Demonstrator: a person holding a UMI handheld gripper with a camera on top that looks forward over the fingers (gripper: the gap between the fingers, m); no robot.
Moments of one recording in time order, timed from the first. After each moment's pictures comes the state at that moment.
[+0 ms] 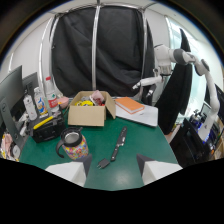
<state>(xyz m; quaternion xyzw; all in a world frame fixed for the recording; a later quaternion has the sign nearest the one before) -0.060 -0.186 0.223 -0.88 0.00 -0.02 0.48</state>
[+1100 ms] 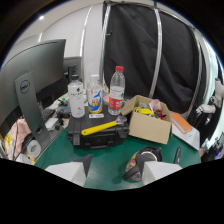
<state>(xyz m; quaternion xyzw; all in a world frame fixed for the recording) -0.351 -0.125 0.201 -0.86 -0.18 0.04 0.47</state>
